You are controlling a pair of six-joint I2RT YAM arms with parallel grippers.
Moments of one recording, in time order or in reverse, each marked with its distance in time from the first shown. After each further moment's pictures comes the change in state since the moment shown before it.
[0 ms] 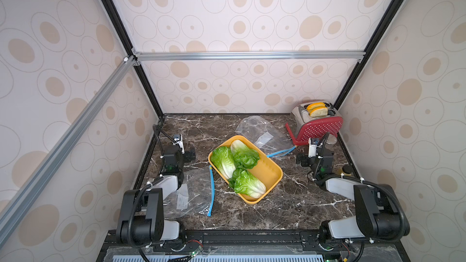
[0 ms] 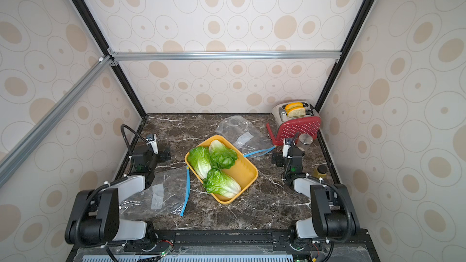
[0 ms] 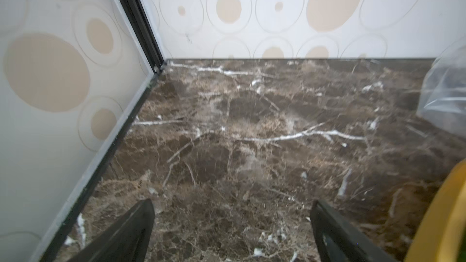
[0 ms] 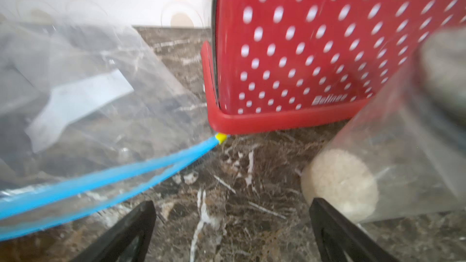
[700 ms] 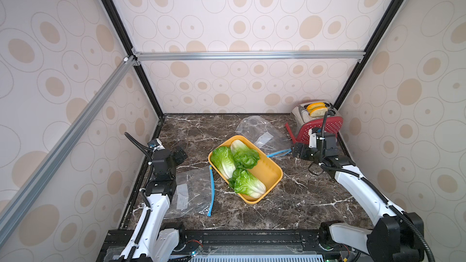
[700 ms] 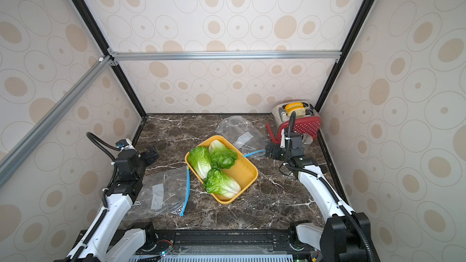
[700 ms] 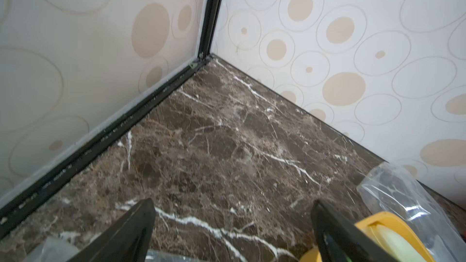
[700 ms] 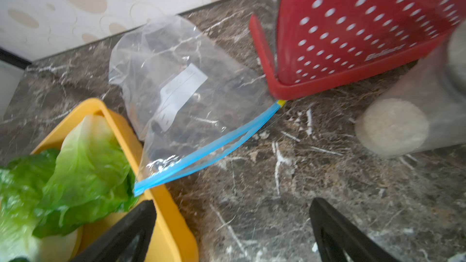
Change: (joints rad) left arm 0.000 -0.459 0.054 -0.614 -0.121 -0.523; right arm 0.148 -0.171 0.394 -0.880 -0.108 0.319
